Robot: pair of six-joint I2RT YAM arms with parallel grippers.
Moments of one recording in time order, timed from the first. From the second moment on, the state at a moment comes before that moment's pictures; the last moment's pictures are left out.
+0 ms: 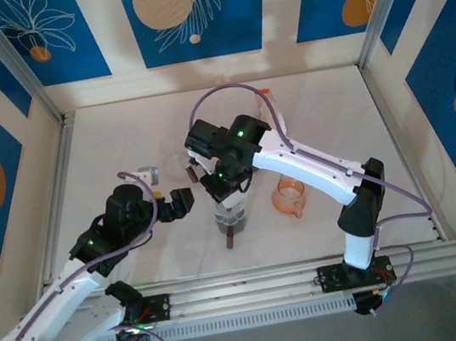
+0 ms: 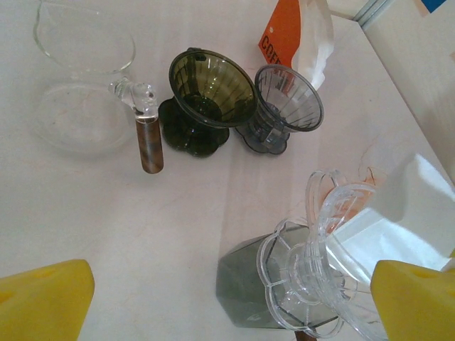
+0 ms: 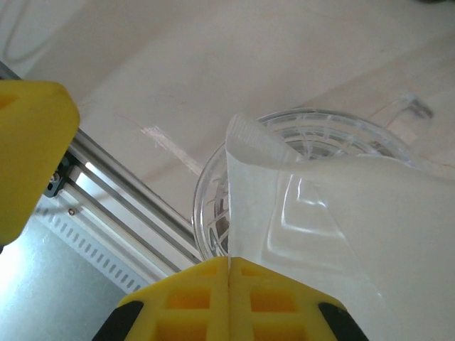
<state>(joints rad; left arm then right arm) -0.65 0.75 0.72 -0.49 -0.02 -0.55 0.98 1.79 1.91 -1.41 -0.12 0.36</state>
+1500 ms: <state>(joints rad) -0.65 0.96 0.88 -0.51 0.16 -0.54 0.86 1.46 1.52 -1.14 -0.02 0.41</state>
